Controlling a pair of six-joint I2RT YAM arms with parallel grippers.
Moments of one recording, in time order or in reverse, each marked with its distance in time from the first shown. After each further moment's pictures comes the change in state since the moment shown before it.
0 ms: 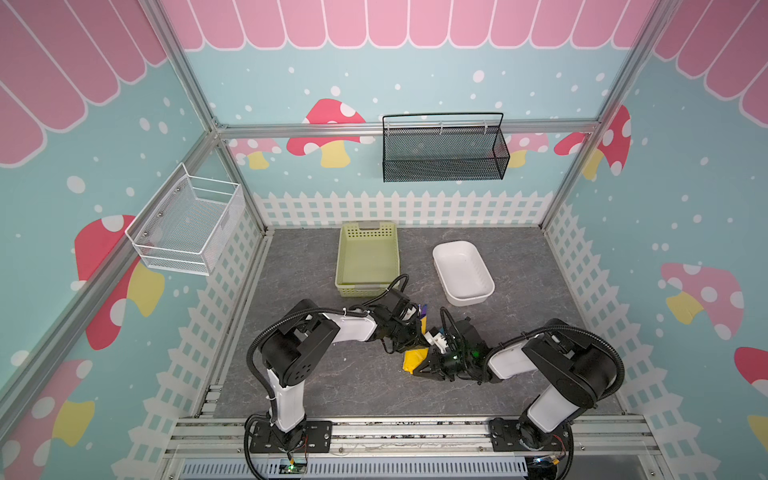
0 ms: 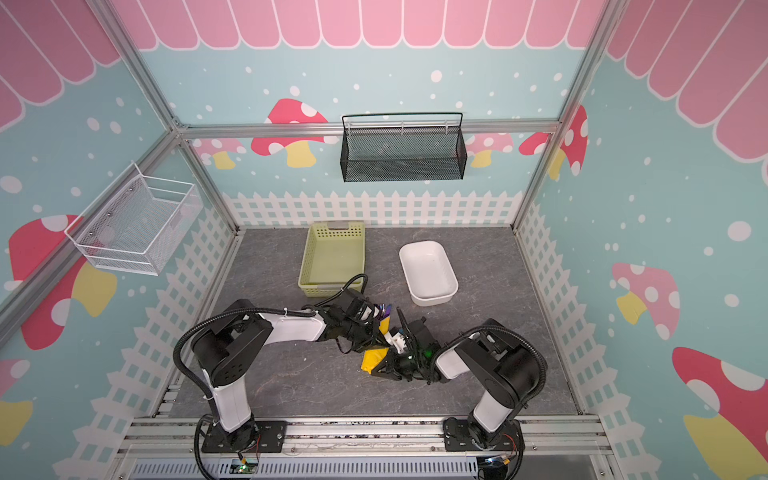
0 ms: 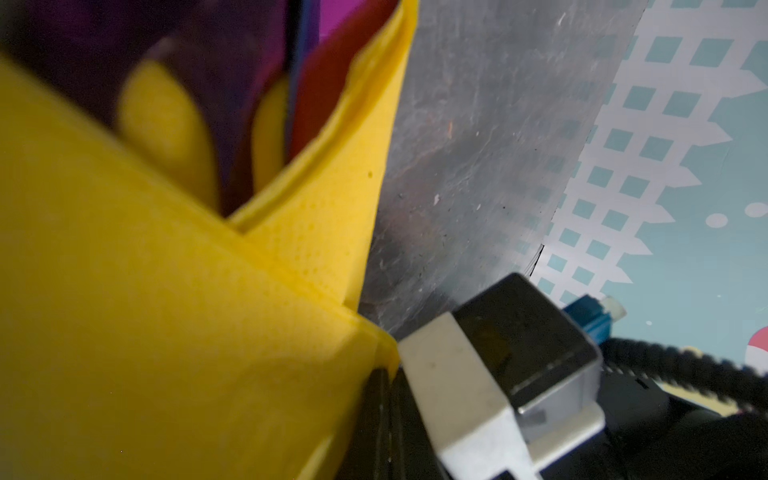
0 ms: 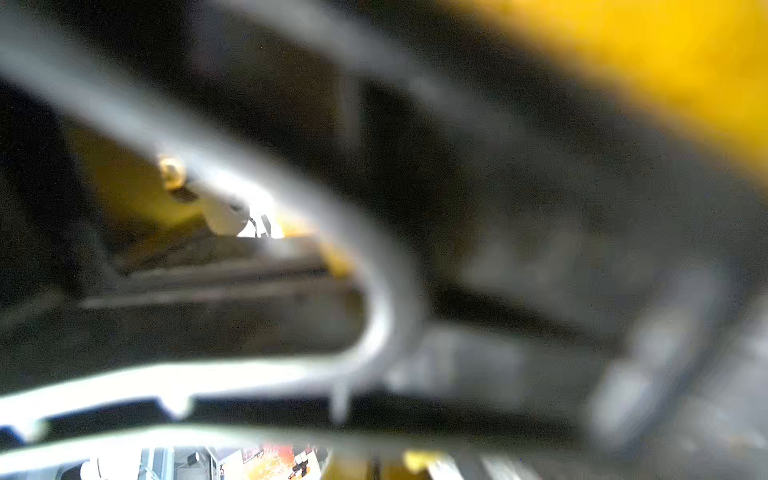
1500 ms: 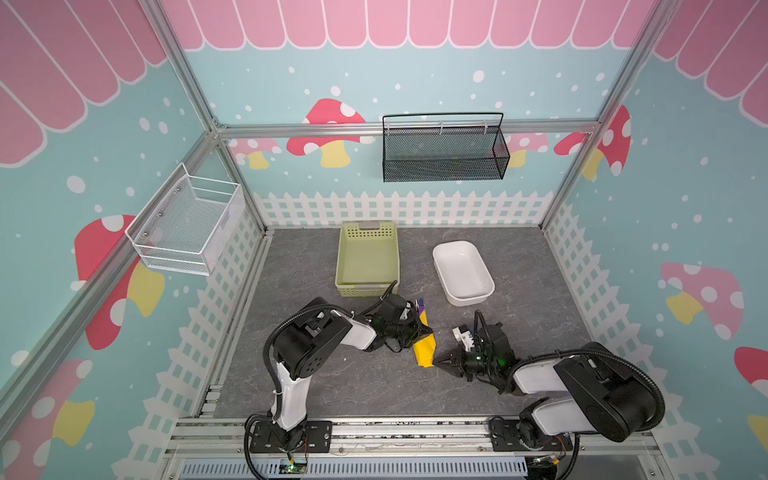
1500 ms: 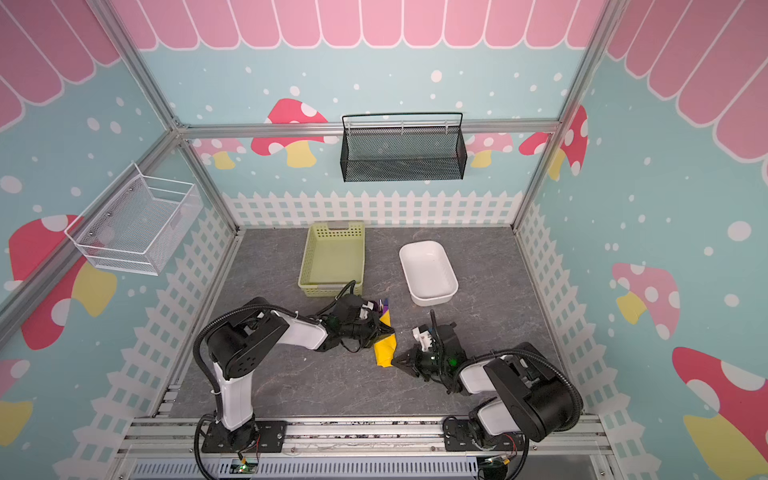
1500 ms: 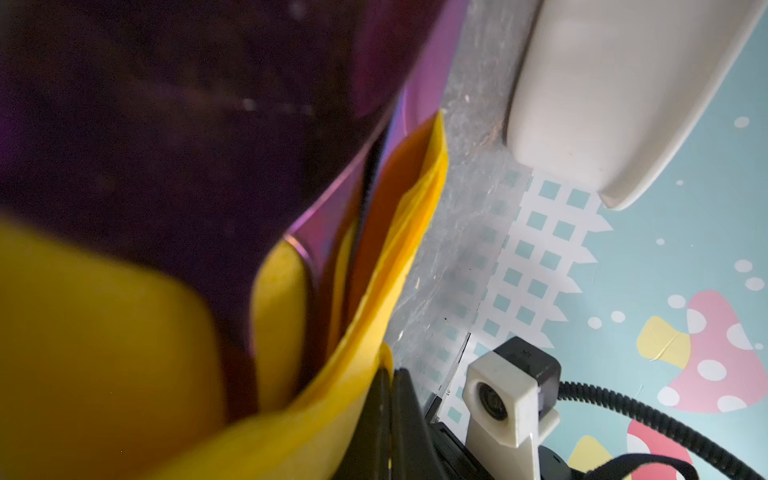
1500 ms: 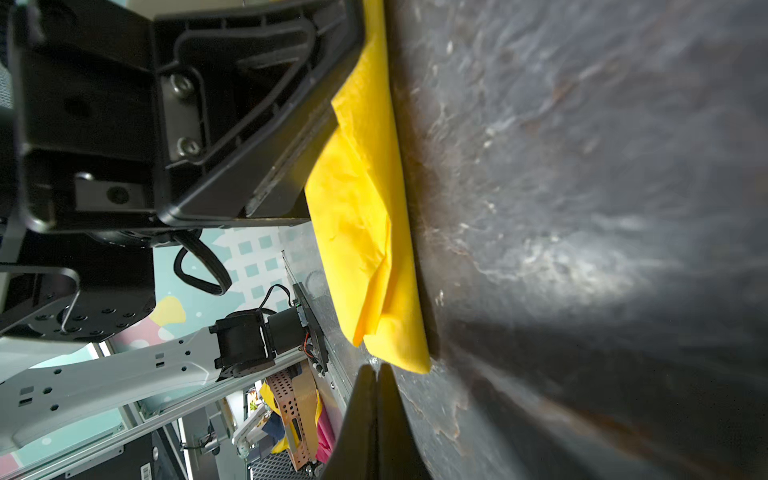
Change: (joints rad) left arm -0.004 0.090 -0.109 0.495 -0.162 -0.352; right arm -0.191 -0.205 -0.198 0.109 0.043 0.138
